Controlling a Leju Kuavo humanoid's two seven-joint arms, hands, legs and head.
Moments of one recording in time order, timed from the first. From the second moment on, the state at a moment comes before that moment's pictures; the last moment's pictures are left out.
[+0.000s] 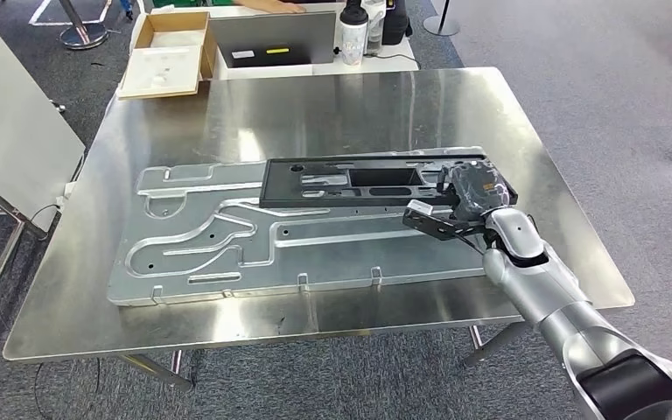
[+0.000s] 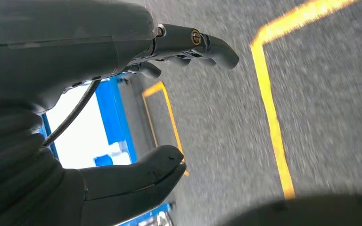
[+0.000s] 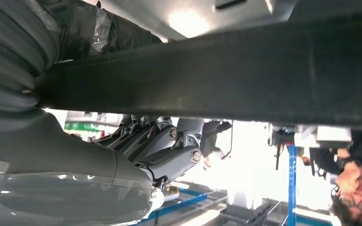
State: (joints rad) left arm -0.08 -0.05 -1.56 0.00 1.30 0.10 -0.12; right arm -0.51 -0.46 0.24 -1.06 1.16 -0.24 0.01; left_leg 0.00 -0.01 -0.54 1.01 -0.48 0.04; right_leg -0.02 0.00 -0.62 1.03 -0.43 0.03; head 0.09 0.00
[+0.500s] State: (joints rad) left arm -0.07 -0.05 -1.52 0.00 1.35 0.07 -0.13; right arm -0.50 -0.36 0.28 -0.95 1.18 -0.25 0.00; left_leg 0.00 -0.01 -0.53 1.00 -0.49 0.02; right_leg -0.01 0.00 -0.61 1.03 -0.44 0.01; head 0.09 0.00
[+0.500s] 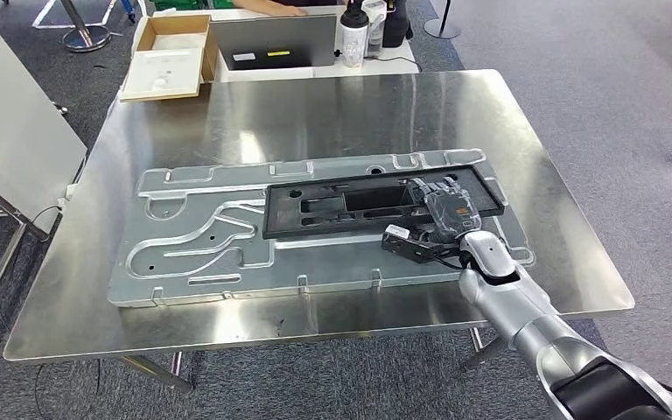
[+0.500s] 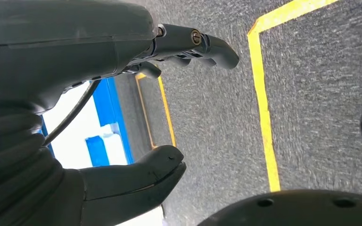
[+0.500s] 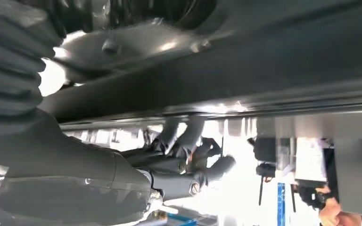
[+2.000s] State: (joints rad) left arm -0.05 -0.04 -1.50 0.00 1.40 0.07 -0.13; right arm -0.46 -0.29 0.58 -1.46 1.25 -0.22 0.02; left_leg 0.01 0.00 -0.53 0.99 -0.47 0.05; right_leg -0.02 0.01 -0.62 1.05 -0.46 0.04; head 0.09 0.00
